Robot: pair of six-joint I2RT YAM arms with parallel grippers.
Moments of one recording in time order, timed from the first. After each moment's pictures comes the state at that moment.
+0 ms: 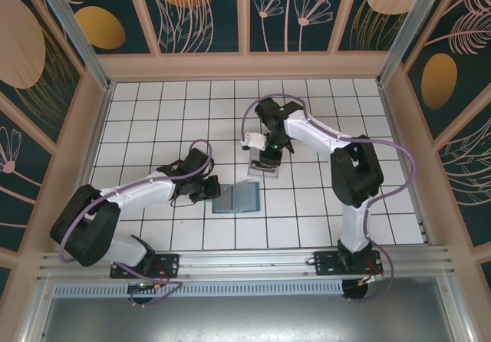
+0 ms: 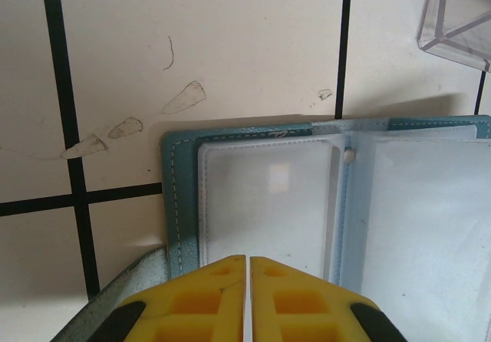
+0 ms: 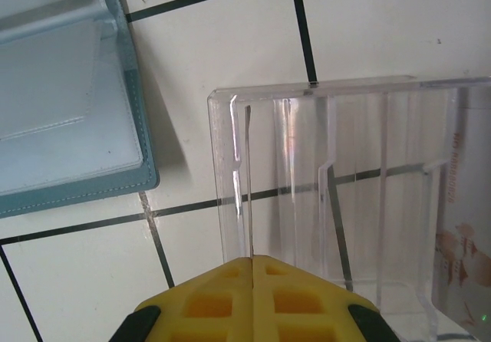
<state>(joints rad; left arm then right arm) -0.63 1.43 0.69 -0.37 0.23 -0.76 0.60 1.95 1.57 -1.07 -0.22 -0.80</state>
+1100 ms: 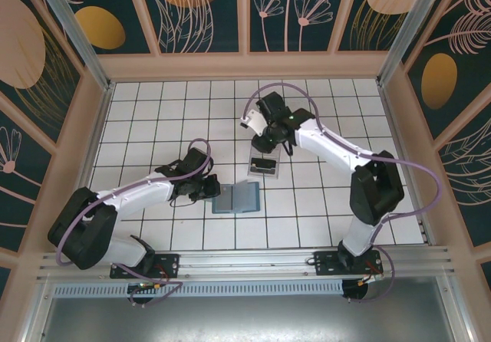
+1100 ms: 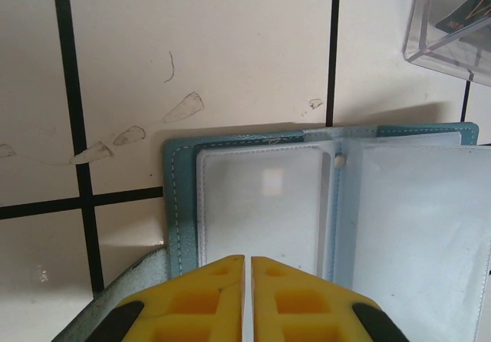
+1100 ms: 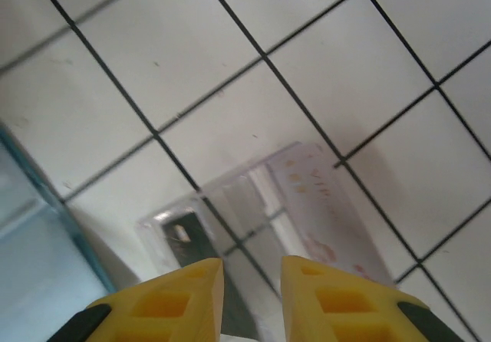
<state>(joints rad) -0.63 1.40 0.69 -0.37 0.21 -0.76 0.66 1.72 1.41 -0.69 -0.07 -0.30</state>
